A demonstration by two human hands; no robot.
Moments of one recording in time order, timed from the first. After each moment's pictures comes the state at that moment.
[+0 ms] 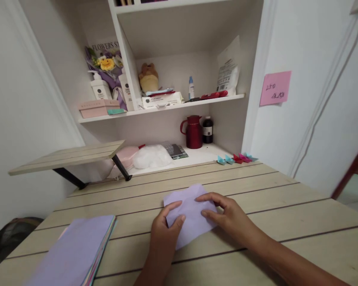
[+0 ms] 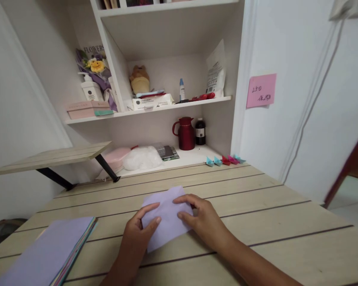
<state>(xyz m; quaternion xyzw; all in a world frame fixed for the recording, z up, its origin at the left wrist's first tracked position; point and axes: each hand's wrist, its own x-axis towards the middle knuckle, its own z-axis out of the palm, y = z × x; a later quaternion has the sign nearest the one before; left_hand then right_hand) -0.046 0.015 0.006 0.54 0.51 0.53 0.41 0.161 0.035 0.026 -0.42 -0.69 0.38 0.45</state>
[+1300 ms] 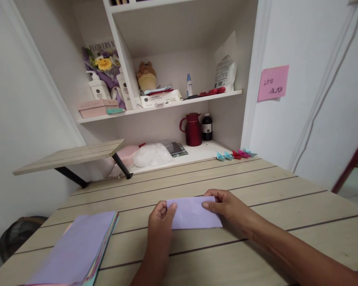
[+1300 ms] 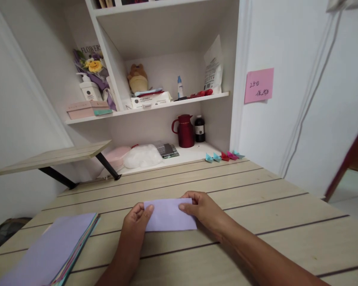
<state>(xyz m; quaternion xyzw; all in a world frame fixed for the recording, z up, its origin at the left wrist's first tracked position) -0.039 0.013 0.009 0.42 0.48 0.61 0.47 0.164 0.037 0.027 -0.39 -0.53 0.62 0.42</state>
